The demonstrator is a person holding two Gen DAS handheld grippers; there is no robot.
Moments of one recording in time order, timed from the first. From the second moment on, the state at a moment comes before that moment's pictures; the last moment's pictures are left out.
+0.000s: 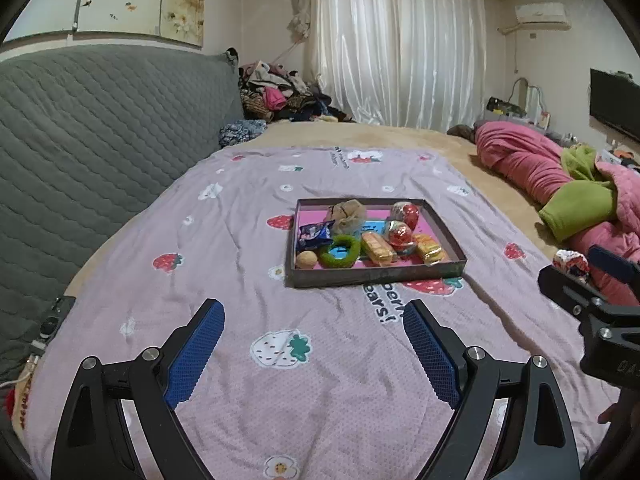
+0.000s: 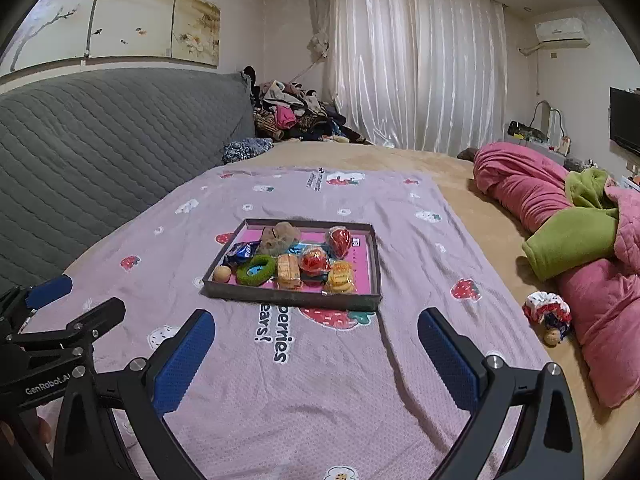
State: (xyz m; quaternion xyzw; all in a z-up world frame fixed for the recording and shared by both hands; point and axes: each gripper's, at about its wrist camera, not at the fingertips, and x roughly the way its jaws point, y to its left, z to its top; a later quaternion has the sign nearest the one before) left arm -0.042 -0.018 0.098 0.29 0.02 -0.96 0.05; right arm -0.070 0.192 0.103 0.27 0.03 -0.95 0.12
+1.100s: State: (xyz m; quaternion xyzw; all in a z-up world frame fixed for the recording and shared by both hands) left arm -0.068 -0.034 0.028 0.33 0.03 -0.94 0.08; right arm -0.083 0.203 0.022 0.31 0.03 -0.94 0.10
